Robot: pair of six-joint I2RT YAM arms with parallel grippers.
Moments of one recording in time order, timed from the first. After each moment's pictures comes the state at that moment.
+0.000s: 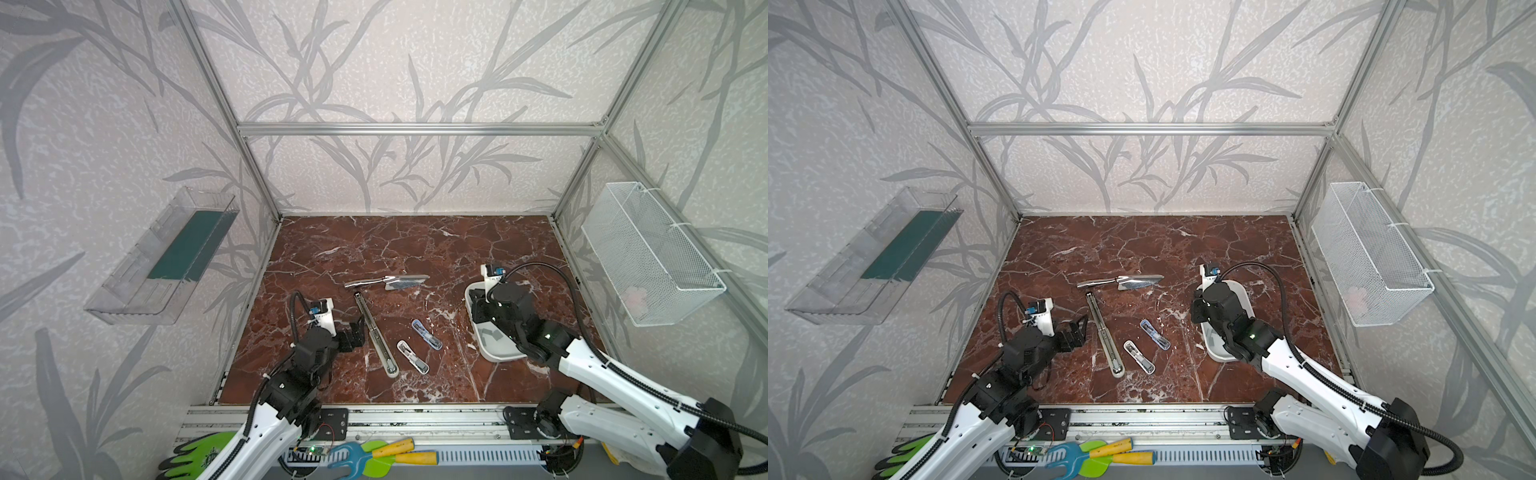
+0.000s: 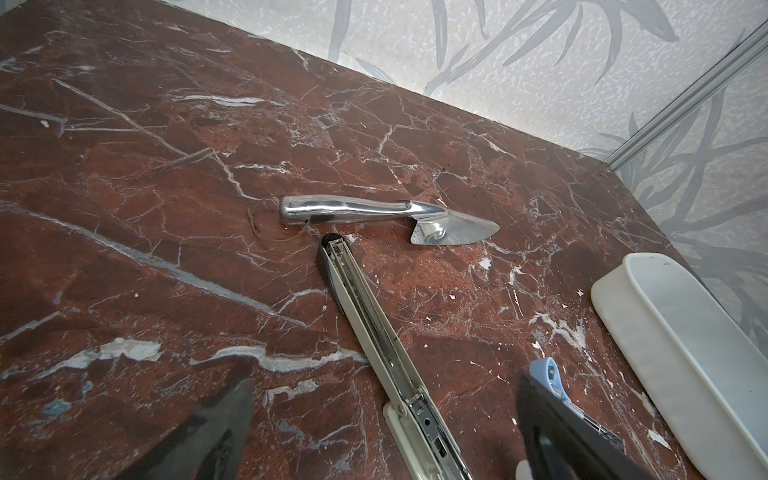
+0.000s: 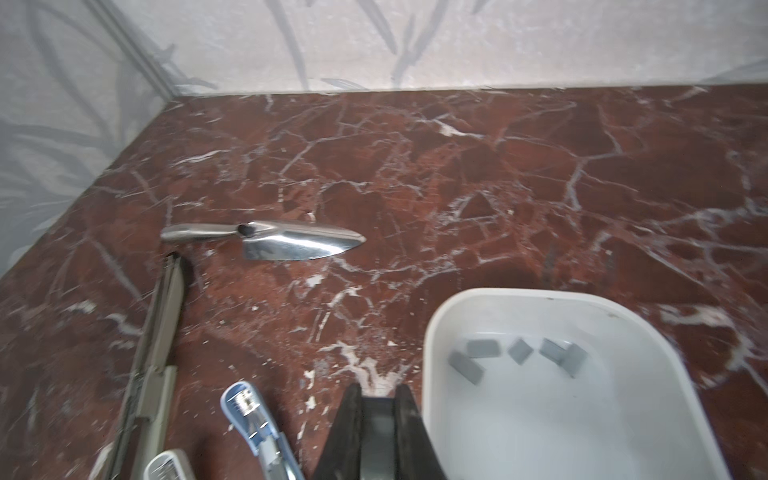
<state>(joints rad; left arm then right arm) -0.51 0.37 0.22 -0.28 -0.22 -0.52 0.76 0.97 0.66 -0.20 0.28 0.36</state>
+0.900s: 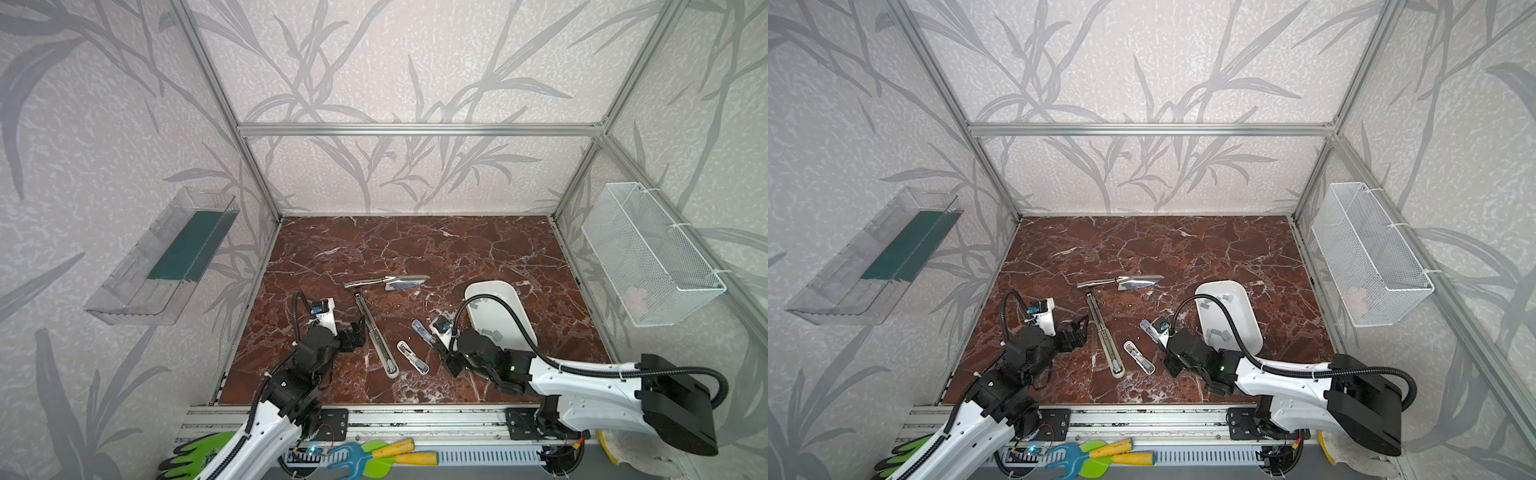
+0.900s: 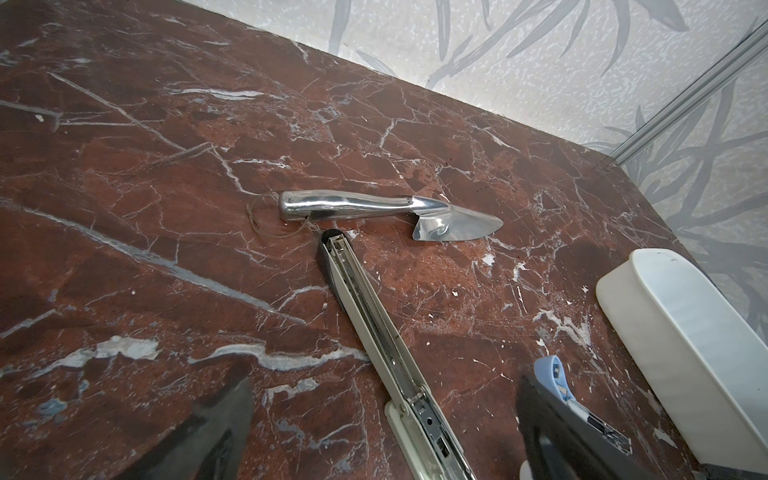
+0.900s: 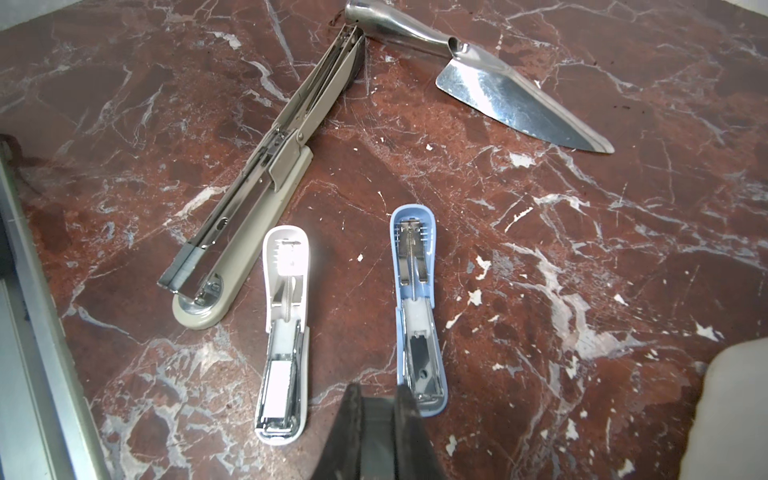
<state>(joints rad) -0.51 0.40 0.22 -0.26 -0.22 -0.51 1.09 1.17 0.41 0.13 0.19 0.16</state>
